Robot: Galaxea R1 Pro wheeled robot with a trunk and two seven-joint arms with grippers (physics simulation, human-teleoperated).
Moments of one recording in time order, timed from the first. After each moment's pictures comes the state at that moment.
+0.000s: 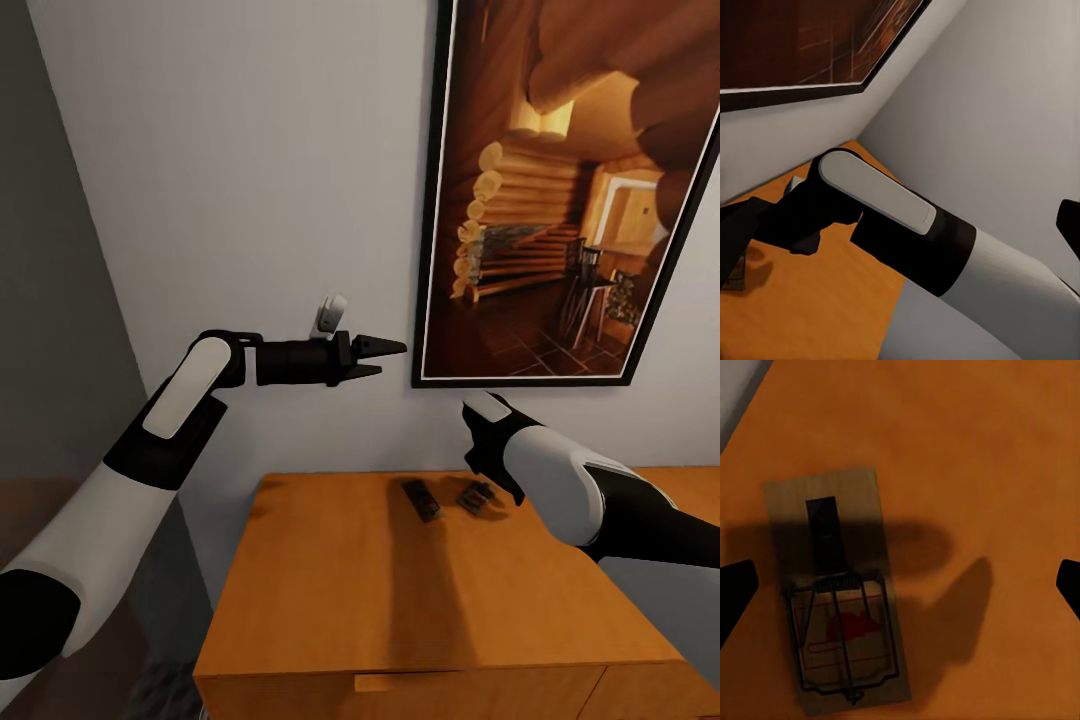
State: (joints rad) left arm -1.10 0.11 -0.46 -1.34 1.55 1.03 0.04; right arm -1.35 0.05 -0.28 -0.05 -0.75 0.37 -1.14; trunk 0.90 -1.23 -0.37
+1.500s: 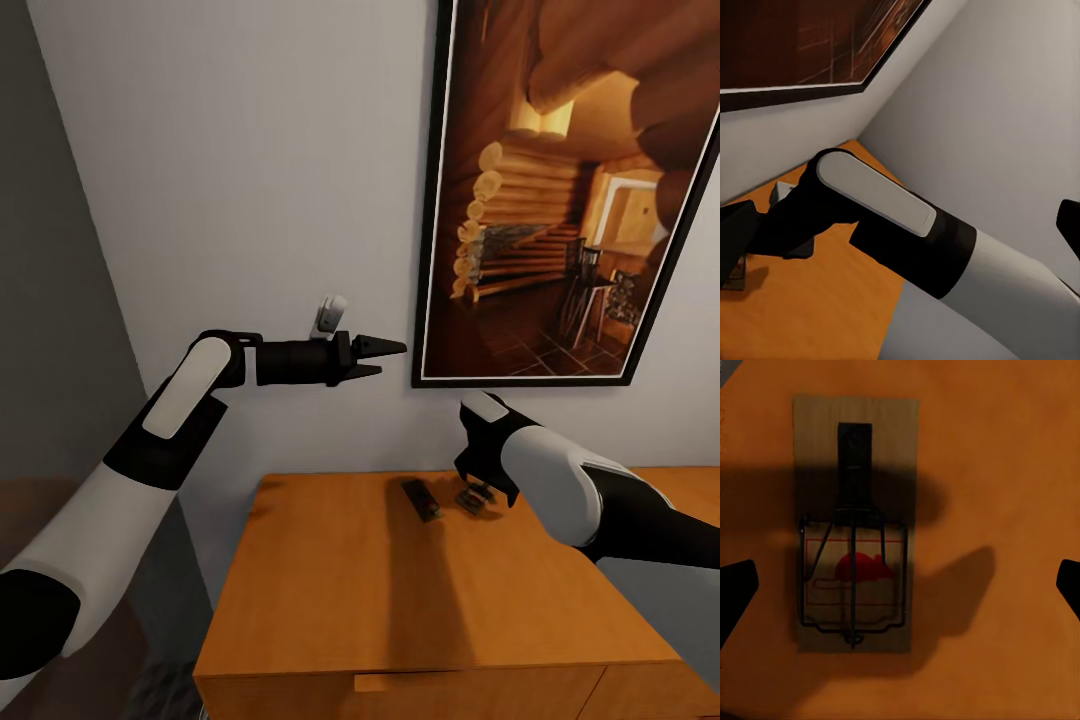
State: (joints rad) left arm -1.10 0.11 -0.46 -1.34 1.55 1.03 0.04; right arm -1.35 0.06 -0.27 -0.05 -0.74 0.57 -1.11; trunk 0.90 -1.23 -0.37
